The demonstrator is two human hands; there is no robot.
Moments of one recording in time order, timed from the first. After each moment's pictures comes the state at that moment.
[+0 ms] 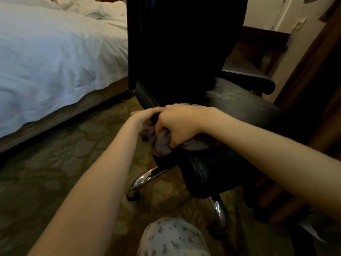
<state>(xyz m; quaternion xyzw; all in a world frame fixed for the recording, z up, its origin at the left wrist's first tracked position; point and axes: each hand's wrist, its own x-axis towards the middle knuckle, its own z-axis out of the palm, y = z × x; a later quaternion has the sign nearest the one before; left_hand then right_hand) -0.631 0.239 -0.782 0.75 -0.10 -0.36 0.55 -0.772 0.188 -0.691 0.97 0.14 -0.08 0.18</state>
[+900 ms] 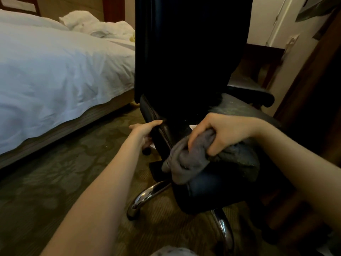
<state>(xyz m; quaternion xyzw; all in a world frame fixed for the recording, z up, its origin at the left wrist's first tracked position) -0.607 0.230 -0.795 0.65 -0.01 -0.31 0.69 -0.811 0.121 -0.667 0.95 0.14 -0.13 -0.22</state>
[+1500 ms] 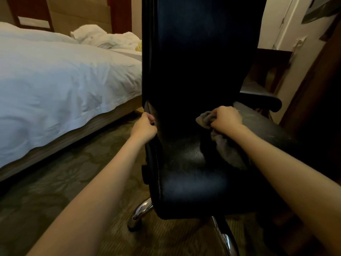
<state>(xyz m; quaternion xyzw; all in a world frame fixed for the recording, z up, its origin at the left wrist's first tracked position) -0.612 0.229 -0.763 0.82 -0.26 -0.10 0.49 -0.750 0.024 -0.713 0.94 -0.29 0.16 -0.01</state>
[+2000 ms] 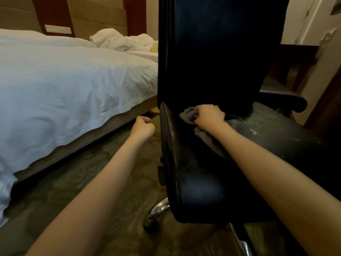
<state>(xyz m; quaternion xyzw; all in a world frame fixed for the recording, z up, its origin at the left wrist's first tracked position) -0.605 0.267 -0.755 0.79 -0.13 -0.13 0.58 -0.675 0.074 -0.731 0.95 -0.23 0.19 0.01</state>
